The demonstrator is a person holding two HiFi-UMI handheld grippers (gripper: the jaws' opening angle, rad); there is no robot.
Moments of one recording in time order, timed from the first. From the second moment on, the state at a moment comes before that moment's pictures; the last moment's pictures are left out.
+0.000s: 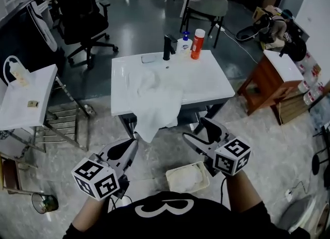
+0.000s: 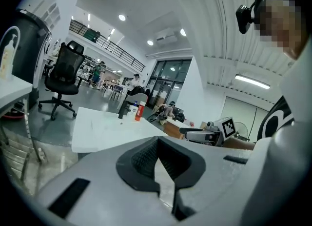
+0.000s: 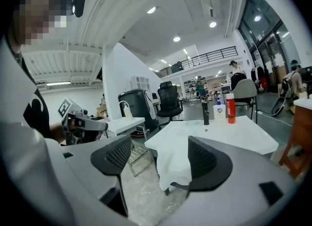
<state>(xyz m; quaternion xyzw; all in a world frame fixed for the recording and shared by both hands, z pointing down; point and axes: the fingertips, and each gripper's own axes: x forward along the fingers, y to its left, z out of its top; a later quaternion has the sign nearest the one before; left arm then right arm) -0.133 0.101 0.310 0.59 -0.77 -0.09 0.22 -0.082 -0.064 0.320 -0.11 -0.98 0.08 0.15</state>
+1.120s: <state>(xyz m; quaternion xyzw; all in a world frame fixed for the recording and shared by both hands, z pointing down) -0.318 0.003 0.362 0.62 -0.72 -0.06 0.31 -0.305 -0.174 0.414 -0.05 -0.95 0.16 0.28</state>
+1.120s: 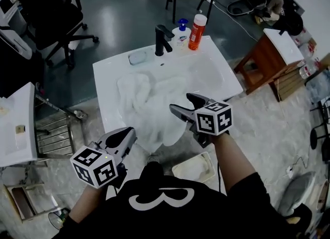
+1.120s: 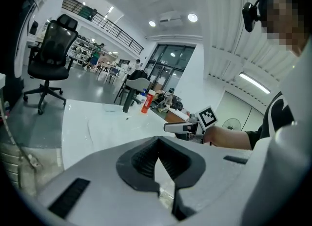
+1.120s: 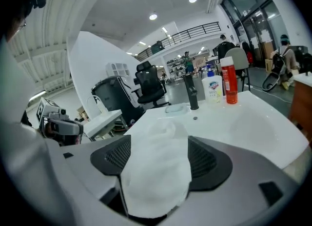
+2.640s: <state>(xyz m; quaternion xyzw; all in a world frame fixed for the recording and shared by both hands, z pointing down) -0.409 -0.041 0.413 0.65 -0.68 -0.05 0.33 -0.375 -0.184 0.522 -0.08 -0.85 0.19 0.49</state>
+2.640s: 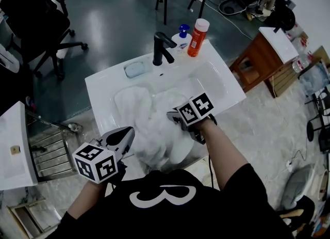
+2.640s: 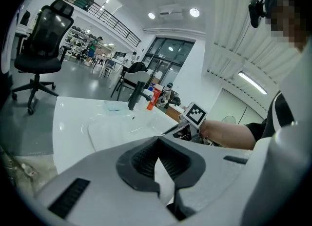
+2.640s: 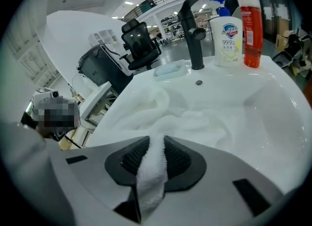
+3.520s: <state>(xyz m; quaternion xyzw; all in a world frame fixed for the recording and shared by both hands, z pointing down) -0.407 -0.055 0.402 0.66 -0.68 -0.04 0.32 -0.347 -0.180 0.370 -0.09 -0.93 0.26 0.23</state>
